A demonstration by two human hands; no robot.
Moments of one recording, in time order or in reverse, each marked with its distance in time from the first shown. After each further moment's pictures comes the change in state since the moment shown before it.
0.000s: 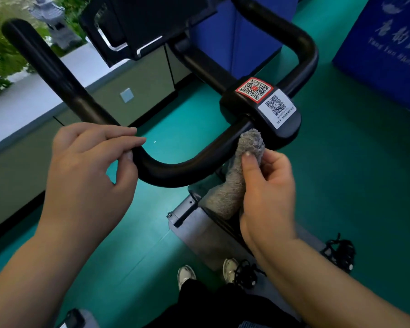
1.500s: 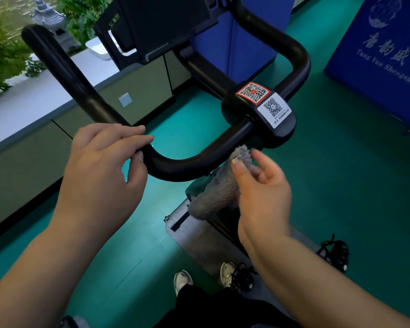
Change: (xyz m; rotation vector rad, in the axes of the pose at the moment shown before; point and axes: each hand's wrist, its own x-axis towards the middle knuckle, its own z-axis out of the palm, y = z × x) left_hand -0.005 -0.002 -0.002 -0.005 -0.054 0.013; right_hand -0.012 0.002 0.000 -0.071 0.064 0.065
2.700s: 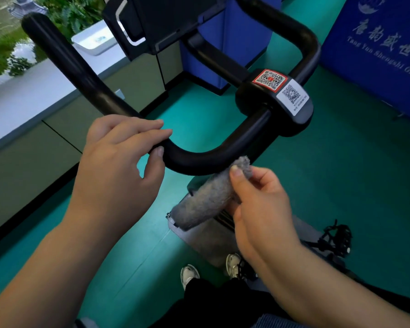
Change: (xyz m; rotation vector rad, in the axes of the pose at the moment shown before) left_hand 0.002 -0.019 -0.001 -0.100 0.038 0.118; right_hand -0.039 0.010 0.026 0.201 -0.016 0.220
